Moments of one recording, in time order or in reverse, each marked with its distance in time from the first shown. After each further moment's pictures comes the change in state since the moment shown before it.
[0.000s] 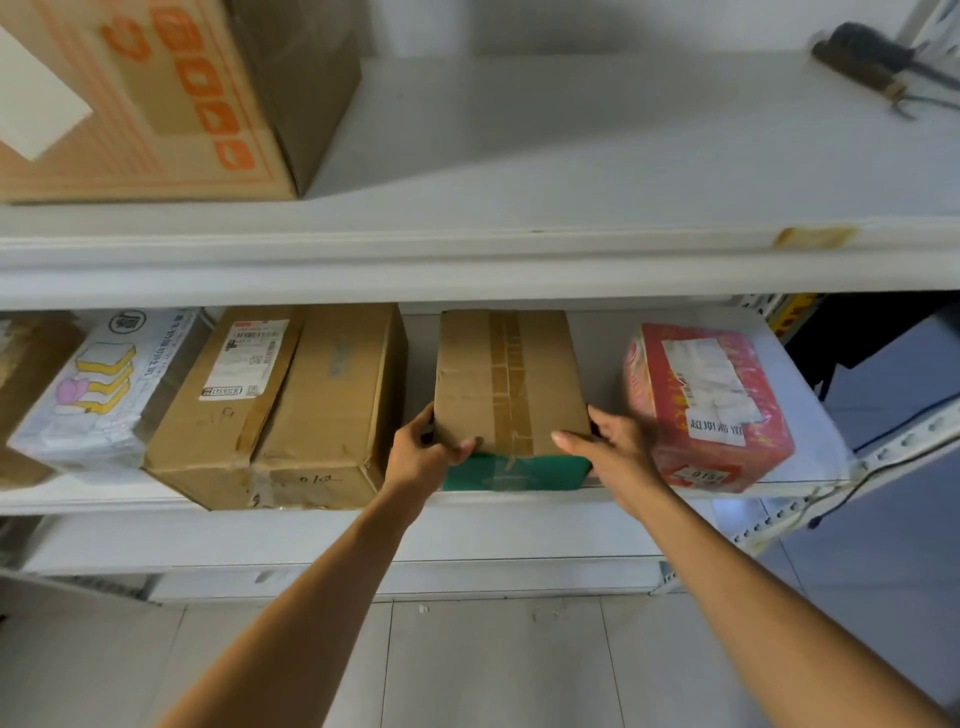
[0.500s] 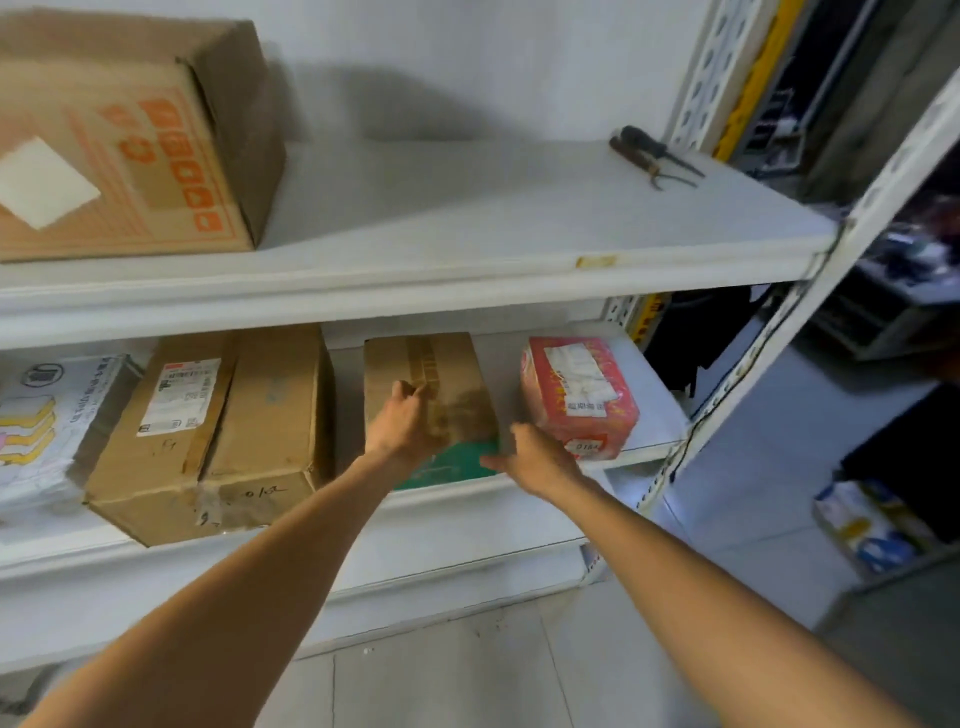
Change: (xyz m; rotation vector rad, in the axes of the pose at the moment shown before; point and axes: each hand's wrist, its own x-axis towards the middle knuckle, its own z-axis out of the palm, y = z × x) left_hand -0.053 0.054 0.042 1.062 -0.067 0.522; right_hand -0.089 -0.043 -0.006 -0.830 0.030 -0.001
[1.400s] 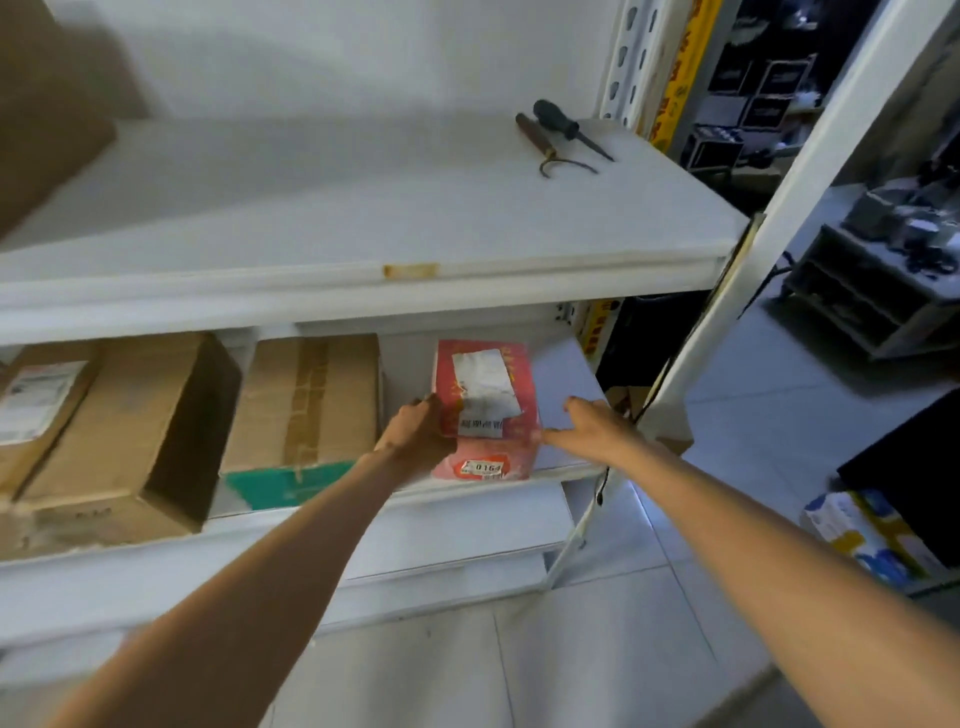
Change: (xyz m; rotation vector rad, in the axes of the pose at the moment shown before) left_hand 0.060 0.148 0.090 0.019 -0.181 -0.010; right_hand 0.059 0.168 -0.160 -0.302 -0.074 0.051
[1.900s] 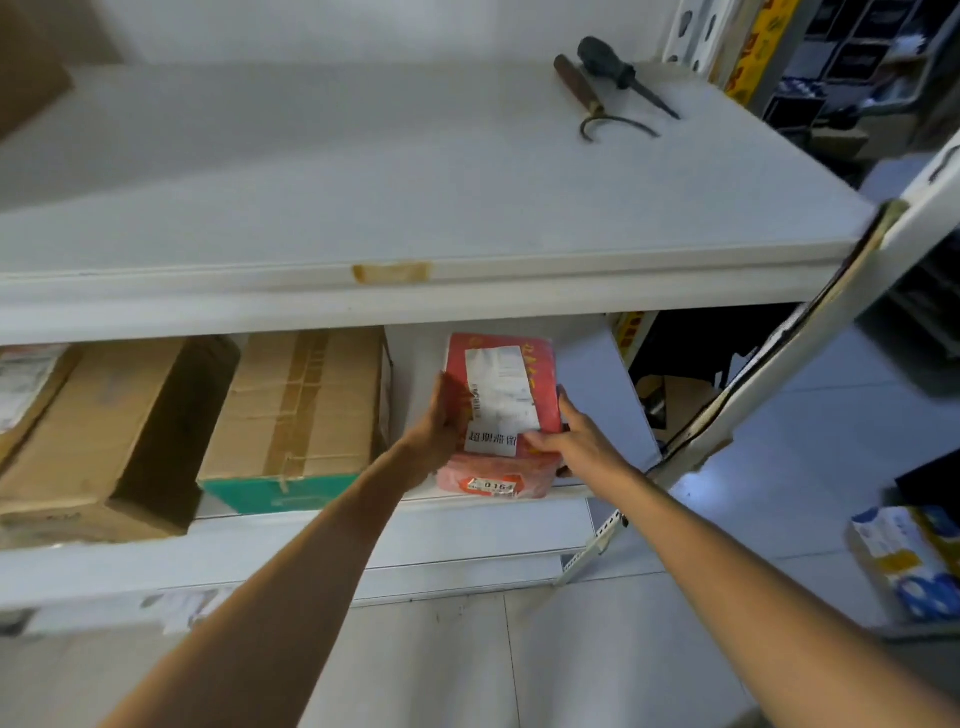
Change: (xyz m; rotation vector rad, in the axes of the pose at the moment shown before) left_hand 0.047 -0.005 0.031 -0.661 -0.014 0.024; right_hand 0.066 0.003 0.050 0.871 -0.117 -0.089
